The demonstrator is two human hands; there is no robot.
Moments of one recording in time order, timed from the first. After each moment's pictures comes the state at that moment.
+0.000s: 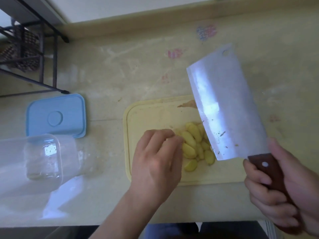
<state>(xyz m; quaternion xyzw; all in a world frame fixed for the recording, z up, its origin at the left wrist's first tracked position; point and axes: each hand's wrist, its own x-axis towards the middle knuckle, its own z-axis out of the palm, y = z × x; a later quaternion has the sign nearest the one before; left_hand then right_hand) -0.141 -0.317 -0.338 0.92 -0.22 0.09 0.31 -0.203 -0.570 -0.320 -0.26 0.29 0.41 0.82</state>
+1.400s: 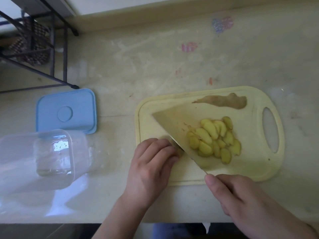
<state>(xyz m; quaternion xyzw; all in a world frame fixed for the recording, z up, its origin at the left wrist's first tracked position) -0.150 -0.261 -0.371 0.91 -0.23 0.03 0.35 -0.202 -0.474 -0.298 -0.79 0.16 0.39 0.45</state>
